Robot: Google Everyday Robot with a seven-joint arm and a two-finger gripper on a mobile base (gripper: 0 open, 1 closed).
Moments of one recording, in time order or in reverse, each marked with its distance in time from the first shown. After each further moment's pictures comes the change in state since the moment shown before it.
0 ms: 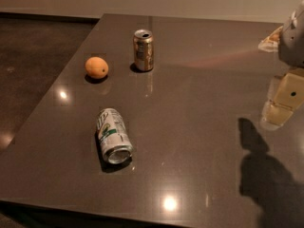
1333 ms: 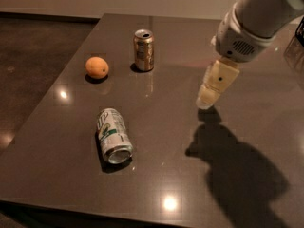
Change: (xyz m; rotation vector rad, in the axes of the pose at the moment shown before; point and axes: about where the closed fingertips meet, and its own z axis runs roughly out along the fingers) arm -0.088 -0.038 0.054 0.009 -0.125 0.061
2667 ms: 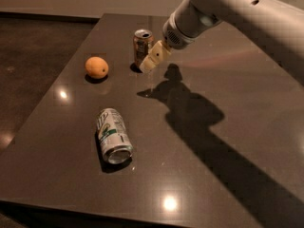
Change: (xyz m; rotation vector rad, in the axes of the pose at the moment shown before) arm -0.117 -0.115 0.116 0.131 -0.245 0.277
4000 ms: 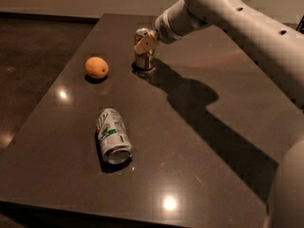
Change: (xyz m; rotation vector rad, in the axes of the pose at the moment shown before) arm -0.046 -0.024 0.048 -0.059 -0.187 0.117
